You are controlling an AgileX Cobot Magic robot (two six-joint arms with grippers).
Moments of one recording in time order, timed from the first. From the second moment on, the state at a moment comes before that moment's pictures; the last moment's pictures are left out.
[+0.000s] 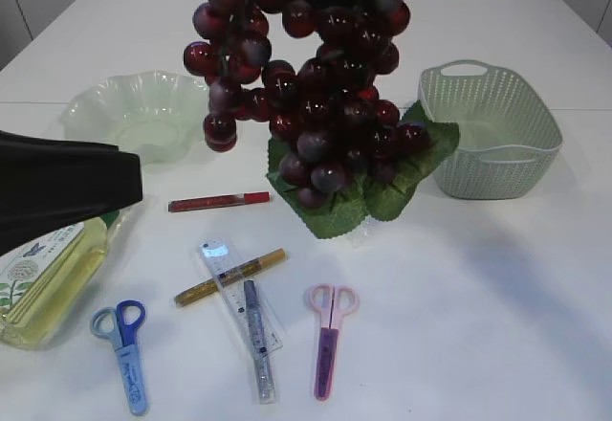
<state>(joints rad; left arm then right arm) -0.28 0.93 -0.53 -1.58 0.78 1.27 0.35 1.50 -1.55 0.81 1.19 -0.27</state>
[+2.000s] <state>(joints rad) -0.54 1.46 -1.00 -1.77 0.66 1.57 0.35 1.50 -1.55 1.06 1.01 -0.51</state>
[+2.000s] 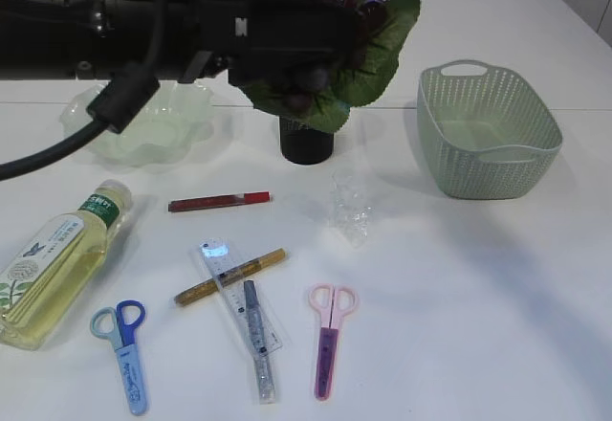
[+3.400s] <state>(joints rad) -0.54 1.46 -1.00 -1.77 0.69 1.53 0.35 1.52 -1.55 1.06 0.96 -0.53</state>
